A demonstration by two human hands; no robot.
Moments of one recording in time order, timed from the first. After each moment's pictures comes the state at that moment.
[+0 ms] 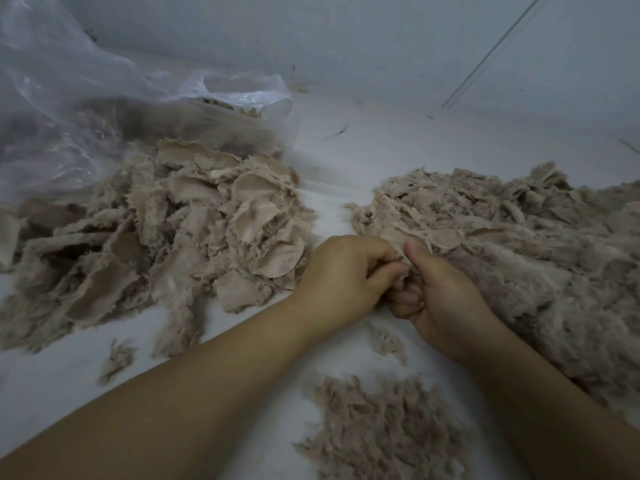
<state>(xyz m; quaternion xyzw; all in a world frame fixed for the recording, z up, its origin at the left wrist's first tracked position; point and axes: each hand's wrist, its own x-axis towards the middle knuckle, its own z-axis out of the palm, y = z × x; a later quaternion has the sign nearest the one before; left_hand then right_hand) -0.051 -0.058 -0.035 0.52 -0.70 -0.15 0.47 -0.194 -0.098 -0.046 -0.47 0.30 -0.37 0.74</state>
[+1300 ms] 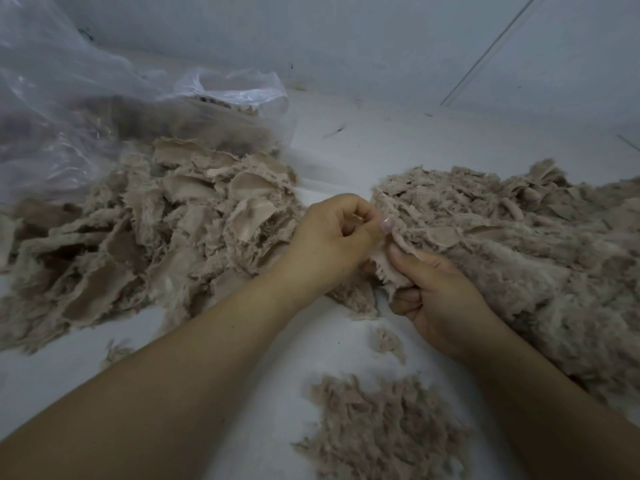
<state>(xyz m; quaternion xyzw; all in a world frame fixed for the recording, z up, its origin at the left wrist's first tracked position) -0.038 -0.065 -0.012 0.49 -0.57 -0.34 0.57 -0.196 -0.096 -0.045 -0.52 0.28 -0.38 0.72</state>
